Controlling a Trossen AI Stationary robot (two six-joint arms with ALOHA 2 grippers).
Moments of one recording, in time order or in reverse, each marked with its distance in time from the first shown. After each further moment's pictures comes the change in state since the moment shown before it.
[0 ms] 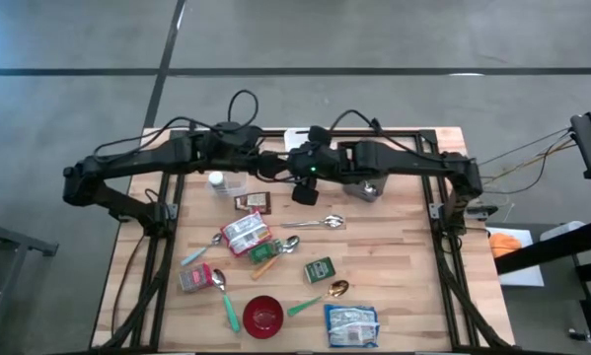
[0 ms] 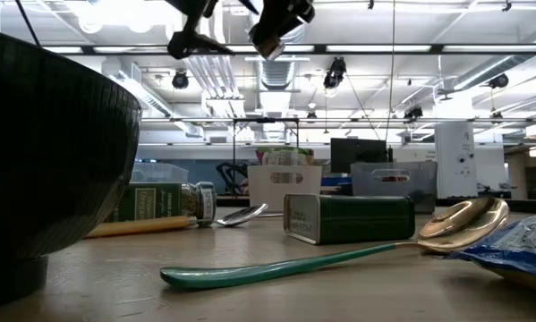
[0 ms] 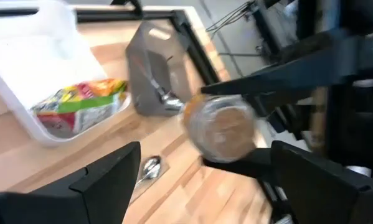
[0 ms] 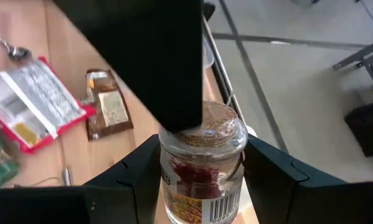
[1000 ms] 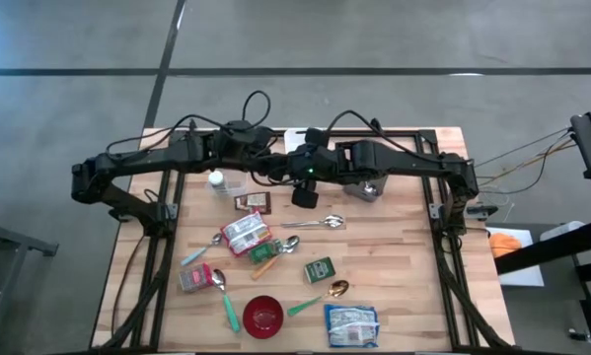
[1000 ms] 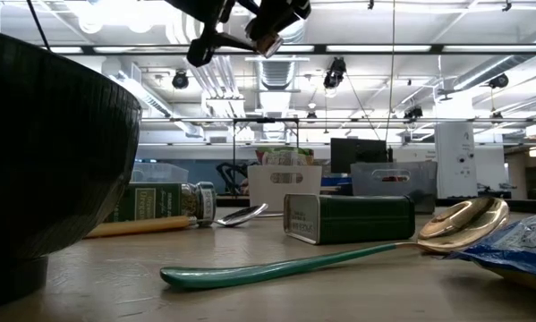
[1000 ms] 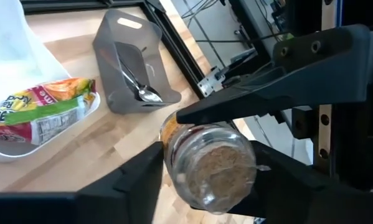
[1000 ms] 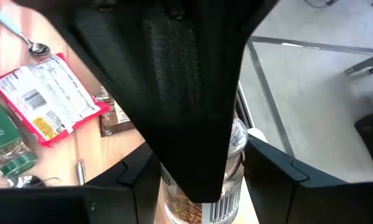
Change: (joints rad) left arm 0.024 0.083 -0.002 0.122 0.123 0.058; right arm 0.019 0.030 0.056 -0.046 -0.039 -0.013
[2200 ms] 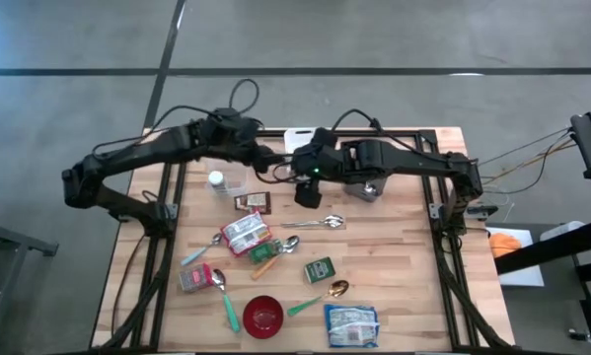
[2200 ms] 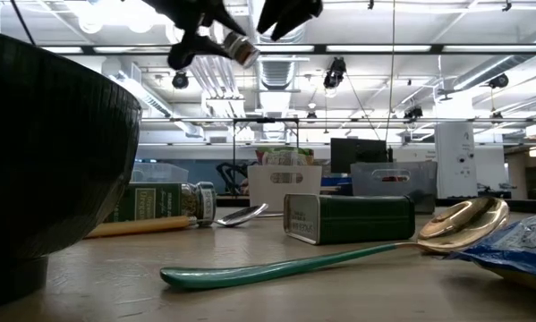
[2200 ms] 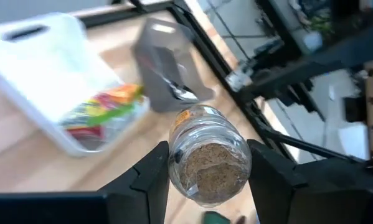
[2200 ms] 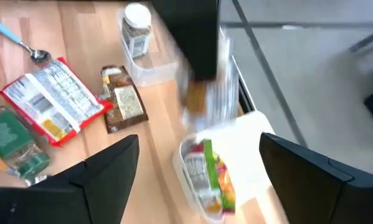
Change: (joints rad) left arm 0.120 -0.091 -0.001 -0.183 0.065 0.162; right arm 0.002 -0.038 0.000 -0.072 0.013 0.133
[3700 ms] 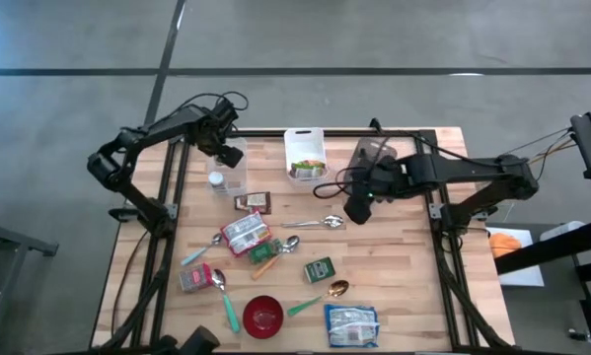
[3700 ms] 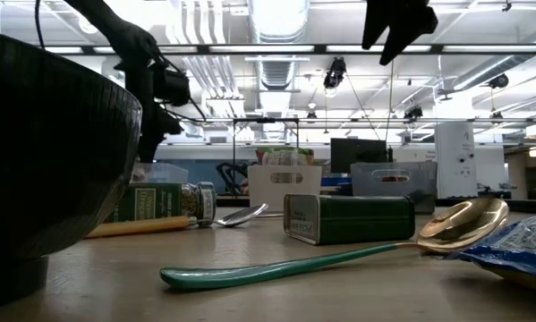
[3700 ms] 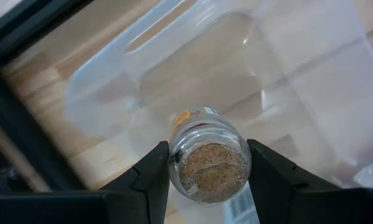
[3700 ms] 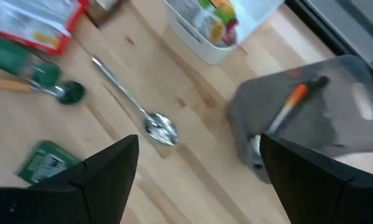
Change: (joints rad) left arm 0.504 0.287 -0.121 -0.480 -0.252 0.534; right arm 0.090 -0.429 -0.546 -0.180 -0.069 0.656
